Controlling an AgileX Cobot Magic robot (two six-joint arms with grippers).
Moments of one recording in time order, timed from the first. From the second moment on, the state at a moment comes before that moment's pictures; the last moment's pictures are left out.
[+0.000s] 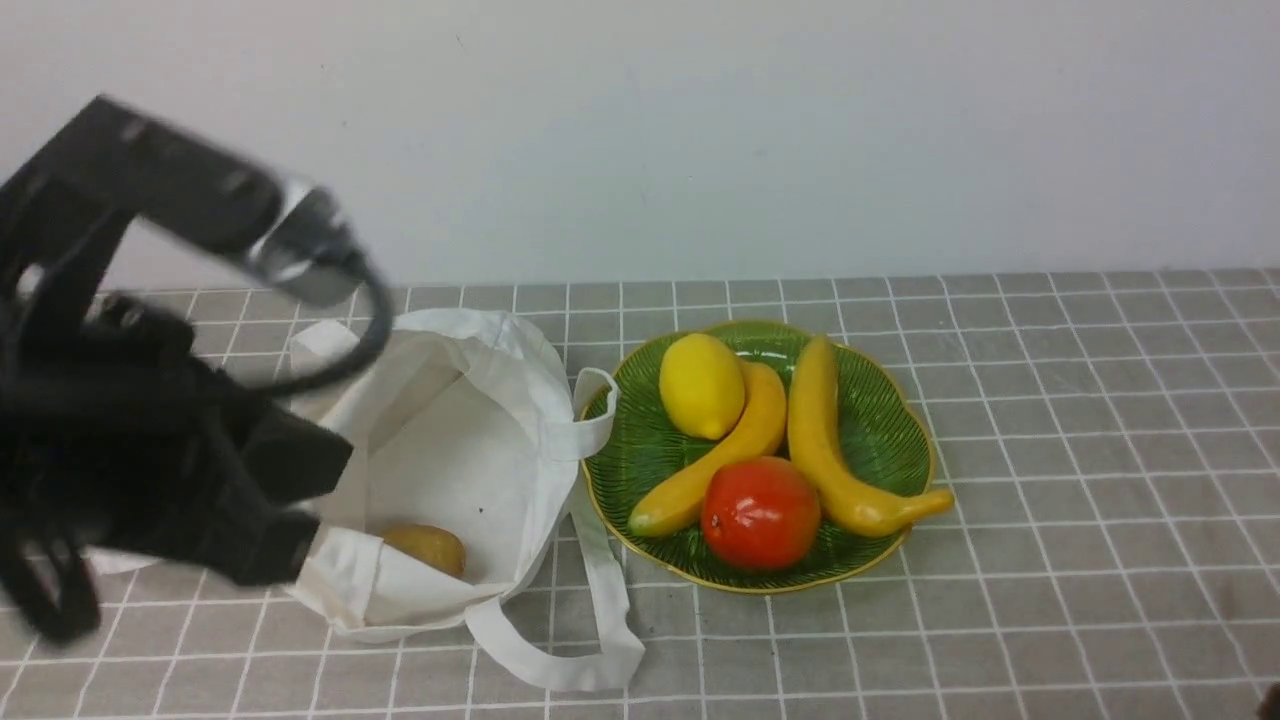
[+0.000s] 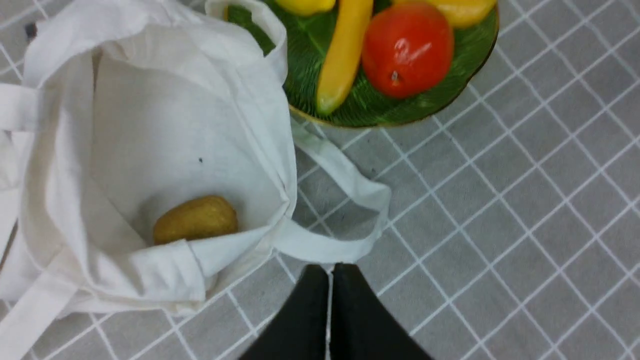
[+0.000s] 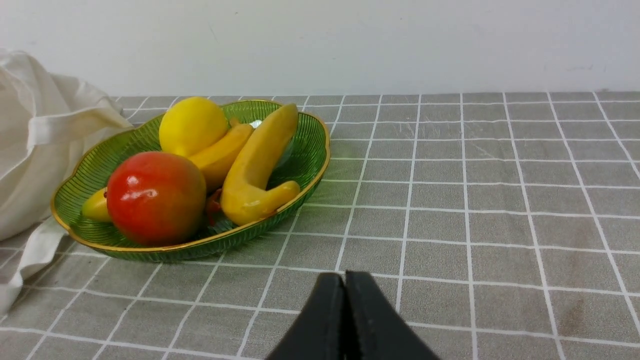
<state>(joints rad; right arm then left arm) 0.20 -0.01 0.02 0.07 0.37 0.02 -0.35 0.91 -0.91 -0.29 0.87 0.29</state>
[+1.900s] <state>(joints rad) 0.20 -0.01 0.02 0.07 0.37 0.02 -0.02 -0.01 0.03 0.00 0.37 -0.05</state>
